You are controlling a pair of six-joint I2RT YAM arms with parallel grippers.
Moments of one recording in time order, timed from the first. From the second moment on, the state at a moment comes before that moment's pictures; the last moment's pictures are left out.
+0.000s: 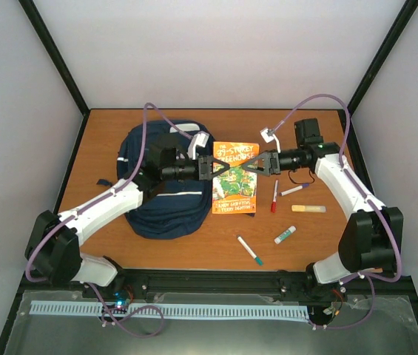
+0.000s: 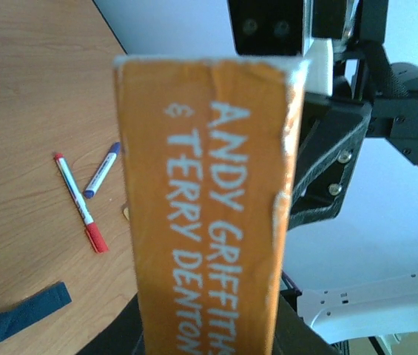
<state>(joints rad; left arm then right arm) -0.62 1.39 1.00 0.08 0.68 -0.75 0.16 1.49 1.22 -0.72 -1.27 -0.12</state>
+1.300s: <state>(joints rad) -0.62 1.27 1.08 -0.59 0.12 -0.48 0.03 1.43 1.02 -0.69 -0.97 -0.18</state>
